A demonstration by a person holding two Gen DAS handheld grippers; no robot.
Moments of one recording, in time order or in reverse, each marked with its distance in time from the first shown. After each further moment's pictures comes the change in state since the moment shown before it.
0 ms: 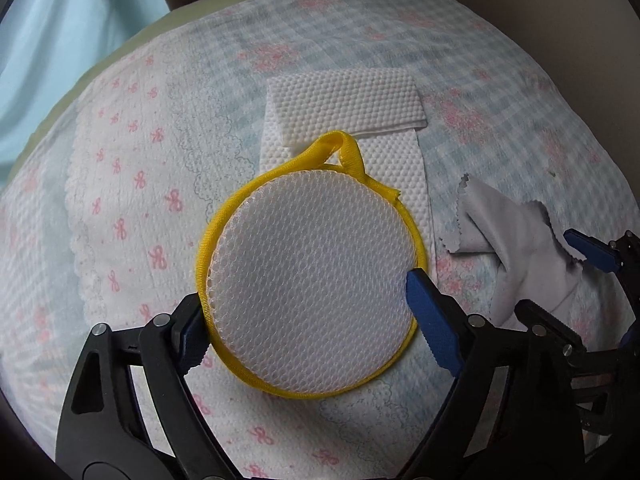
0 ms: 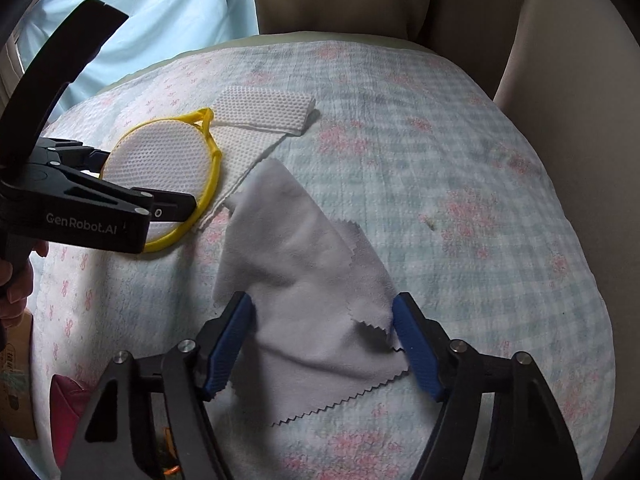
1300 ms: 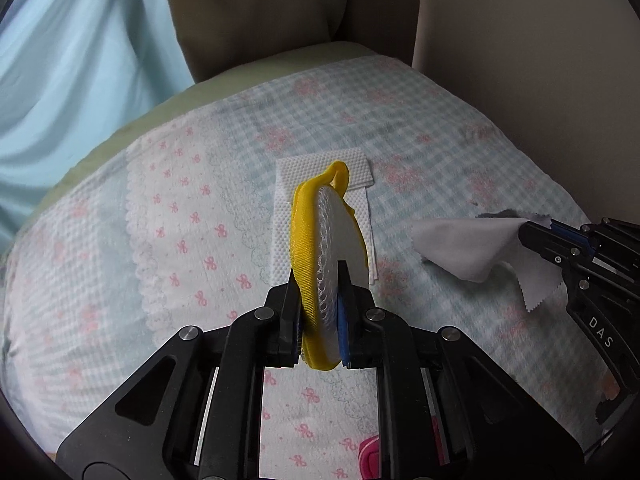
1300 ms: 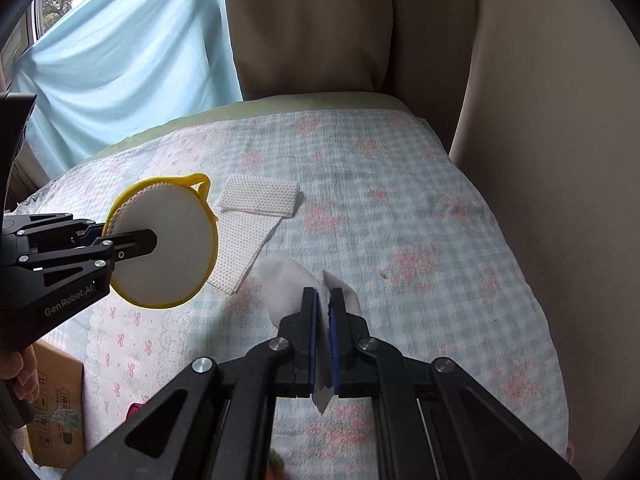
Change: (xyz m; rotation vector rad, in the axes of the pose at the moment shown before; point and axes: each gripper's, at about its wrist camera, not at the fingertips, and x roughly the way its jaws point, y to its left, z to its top) left arm -0.118 -0.015 -0.023 0.000 -0.202 0.014; right arm -0.084 -0.002 0.019 0.110 -0.126 -0.029
